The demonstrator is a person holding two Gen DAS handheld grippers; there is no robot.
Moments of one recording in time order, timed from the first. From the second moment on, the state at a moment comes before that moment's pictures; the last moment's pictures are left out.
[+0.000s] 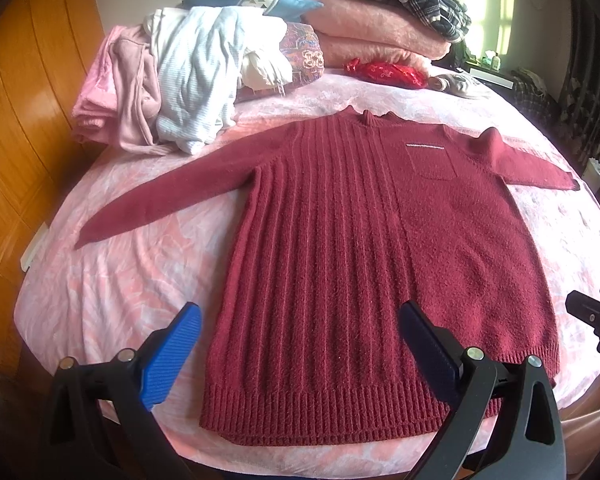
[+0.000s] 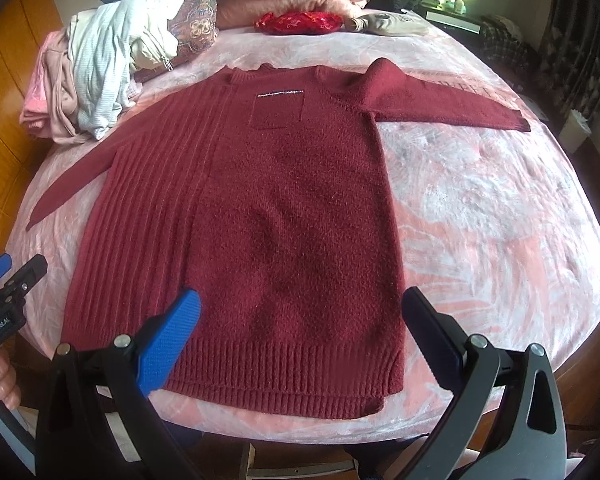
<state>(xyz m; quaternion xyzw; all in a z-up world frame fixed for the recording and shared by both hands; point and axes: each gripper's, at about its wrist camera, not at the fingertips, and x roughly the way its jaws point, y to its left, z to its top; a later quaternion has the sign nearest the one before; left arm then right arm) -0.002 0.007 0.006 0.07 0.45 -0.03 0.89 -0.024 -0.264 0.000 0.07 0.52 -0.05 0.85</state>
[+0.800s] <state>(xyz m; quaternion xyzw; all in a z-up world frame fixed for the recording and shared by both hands) -0.002 0.005 0.010 0.07 0.44 -0.03 0.89 -0.026 -0.260 0.004 0.05 0.51 -0.04 0.86</state>
